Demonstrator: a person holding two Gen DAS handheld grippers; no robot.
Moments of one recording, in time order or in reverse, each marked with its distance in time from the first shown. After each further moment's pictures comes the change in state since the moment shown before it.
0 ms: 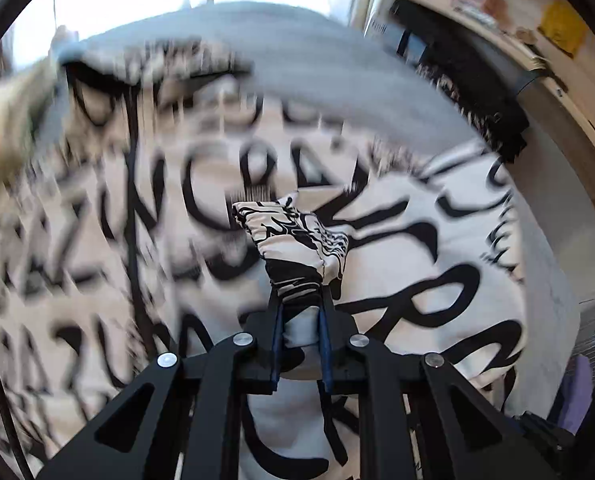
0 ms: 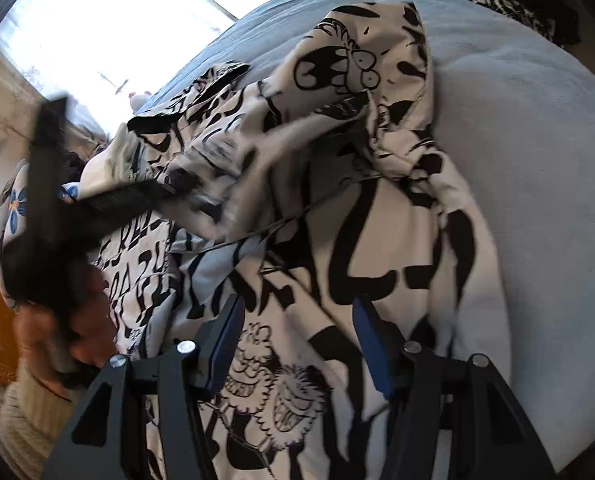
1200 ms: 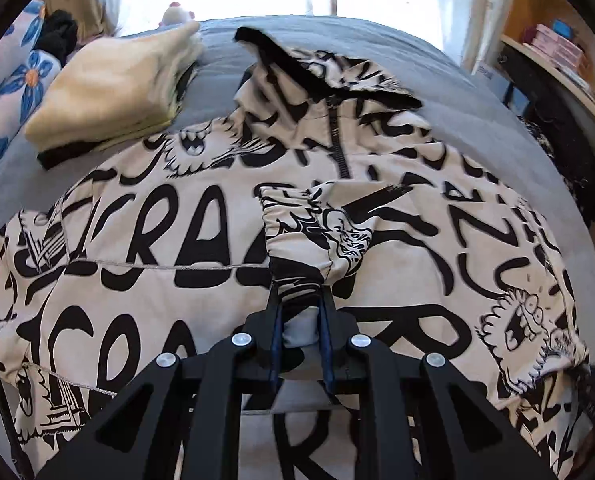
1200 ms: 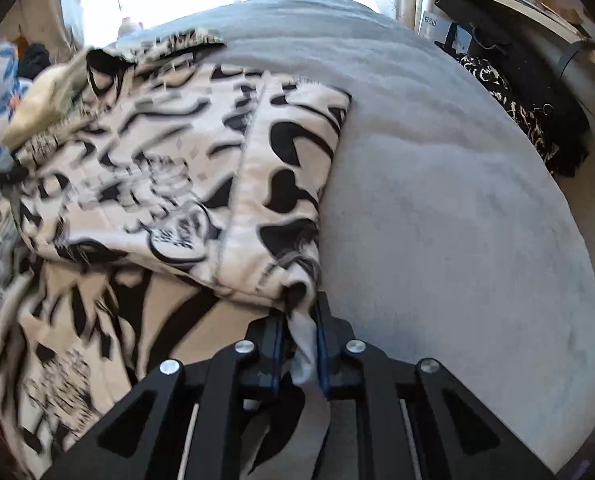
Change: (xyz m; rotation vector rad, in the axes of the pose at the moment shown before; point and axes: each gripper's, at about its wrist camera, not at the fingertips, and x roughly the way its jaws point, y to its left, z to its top) left arm -0.030 0.155 -0.029 -0.244 -0.017 0.243; right arm 0.028 -0.045 0.060 -0.416 0.010 -0.352
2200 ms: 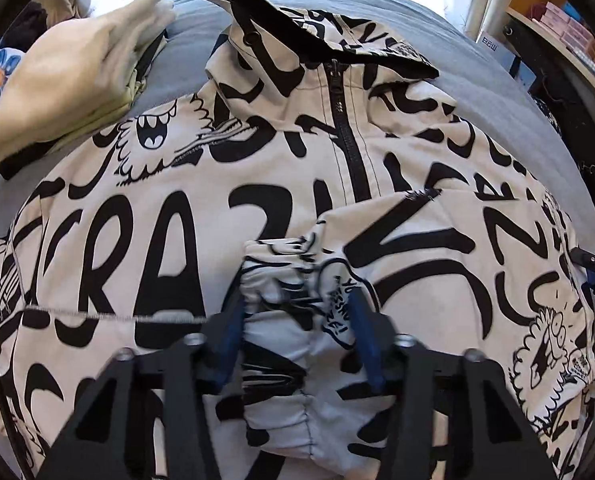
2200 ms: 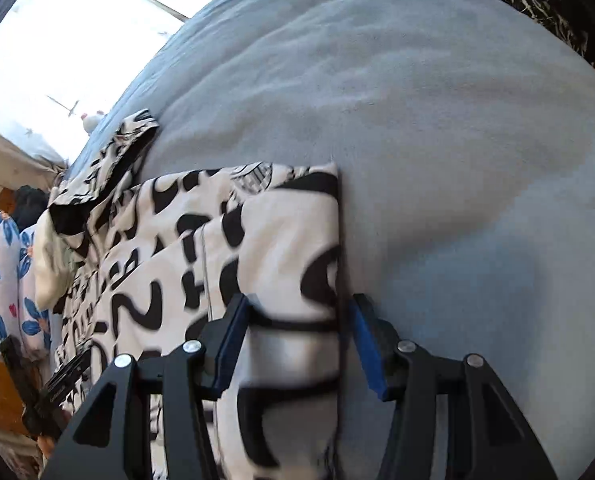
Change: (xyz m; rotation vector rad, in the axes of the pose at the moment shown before) left arm 0.061 -0.007 0.043 0.038 0.113 -0.016; right arm 0.099 -0.065 0.133 0.441 0.086 0.328
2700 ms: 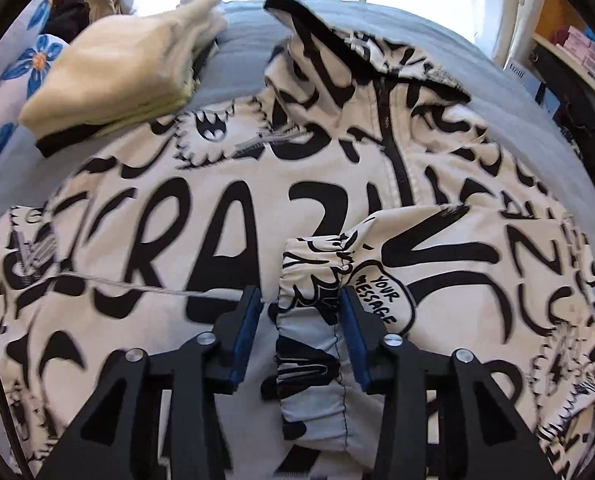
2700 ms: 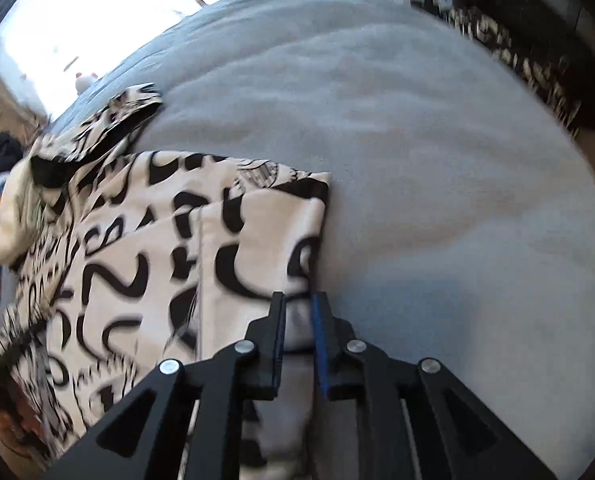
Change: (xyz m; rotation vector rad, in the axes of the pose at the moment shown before) left arm -0.027 0.021 -0.022 -0.077 -0.079 0.075; right arm -0.042 0.028 -0.025 -0.208 -0.058 -0.204
